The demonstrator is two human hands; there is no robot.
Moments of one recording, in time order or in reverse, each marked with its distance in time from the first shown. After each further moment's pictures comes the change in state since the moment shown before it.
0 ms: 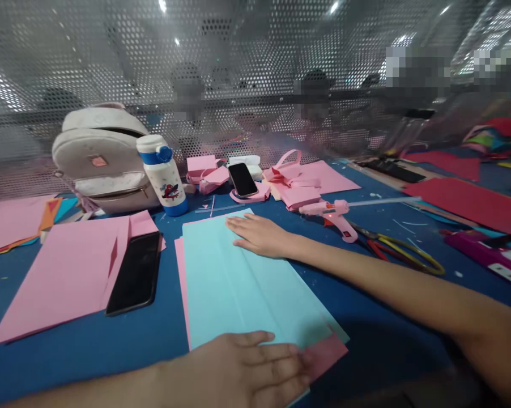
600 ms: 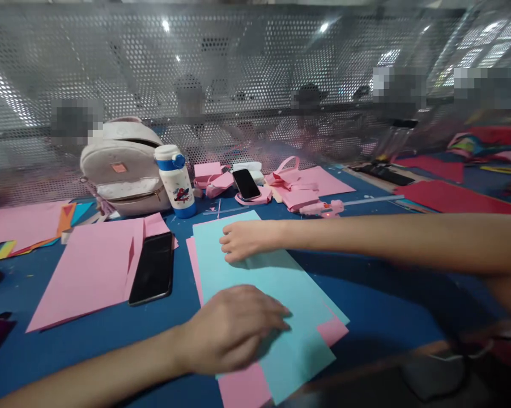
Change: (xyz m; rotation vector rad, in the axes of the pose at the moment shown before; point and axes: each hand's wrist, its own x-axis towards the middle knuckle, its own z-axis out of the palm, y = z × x) left_hand -0.018 -0.015 -0.020 -0.485 0.431 -0.178; right_hand 0.047 -0.050 -0.064 -0.362 -0.166 -0.721
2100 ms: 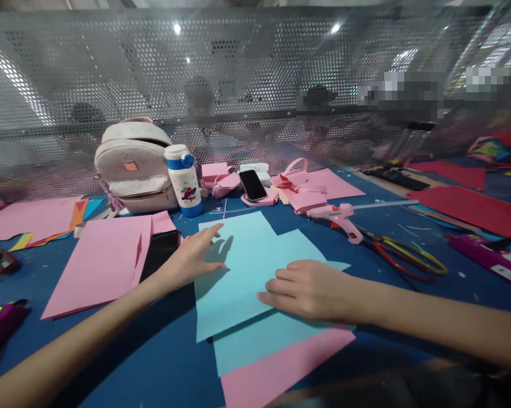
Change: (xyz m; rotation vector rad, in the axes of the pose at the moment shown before) left_hand -0.028 -0.070 -0.060 0.277 0.202 -0.654; right_hand -0.071 -0.113 -0.030 0.128 0.276 0.326
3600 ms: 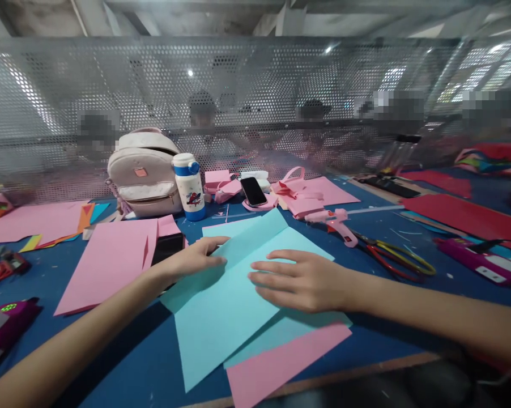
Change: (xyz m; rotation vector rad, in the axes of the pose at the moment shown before) left_hand 0.005 0.021 -0.021 -0.631 -0.354 -0.100; right_hand 0.015 0.002 -0.013 -0.185 0.205 -0.103
